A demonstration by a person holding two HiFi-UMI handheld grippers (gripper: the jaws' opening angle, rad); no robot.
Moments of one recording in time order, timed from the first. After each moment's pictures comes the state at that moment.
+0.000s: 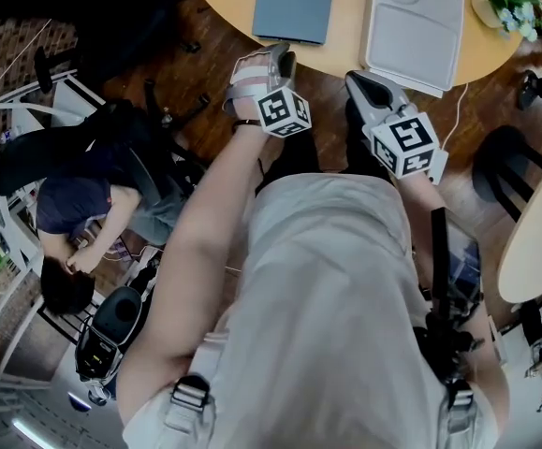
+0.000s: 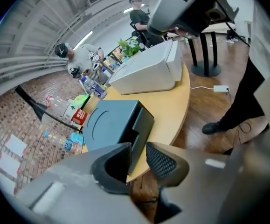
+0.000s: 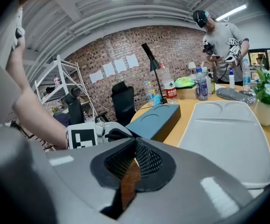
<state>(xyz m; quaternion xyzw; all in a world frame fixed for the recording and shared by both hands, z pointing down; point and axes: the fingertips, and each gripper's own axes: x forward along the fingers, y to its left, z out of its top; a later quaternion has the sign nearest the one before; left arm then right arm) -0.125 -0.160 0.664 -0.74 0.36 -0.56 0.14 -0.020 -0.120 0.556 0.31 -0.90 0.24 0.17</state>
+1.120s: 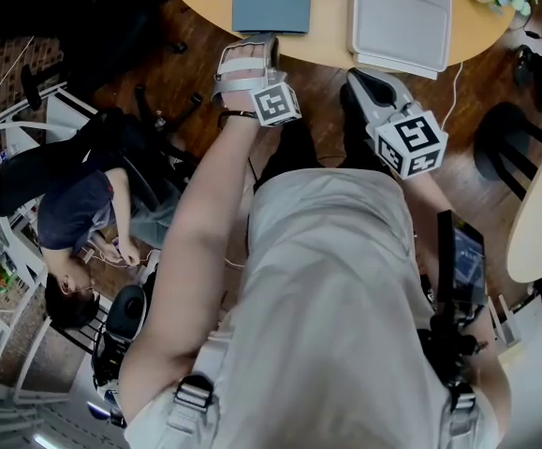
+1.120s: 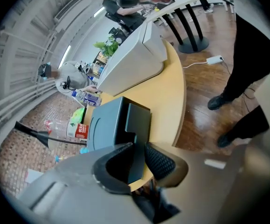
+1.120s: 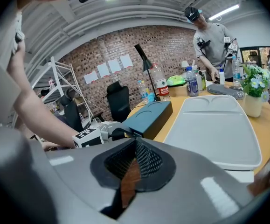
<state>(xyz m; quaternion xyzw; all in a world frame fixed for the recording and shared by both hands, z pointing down) -0.120 -0.174 0.675 -0.67 0.32 -0.61 0.27 0.010 -0.105 0.562 0.34 -0.89 0.26 0.17</state>
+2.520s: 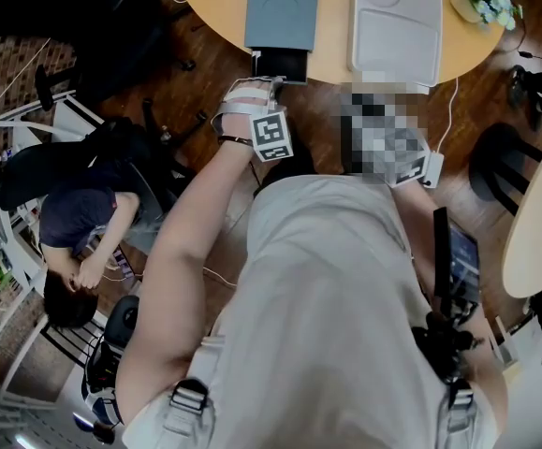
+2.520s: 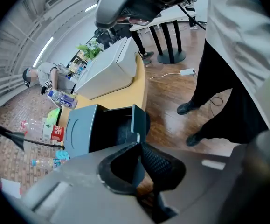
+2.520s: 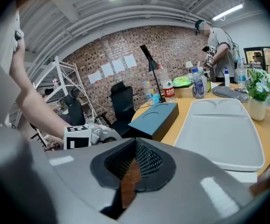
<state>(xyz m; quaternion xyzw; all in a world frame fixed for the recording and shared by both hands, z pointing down) -0.122 -0.101 0.688 -0.72 0.18 -0.64 0.19 -0.004 -0.095 0.557 0.32 -0.89 0.26 0.17</state>
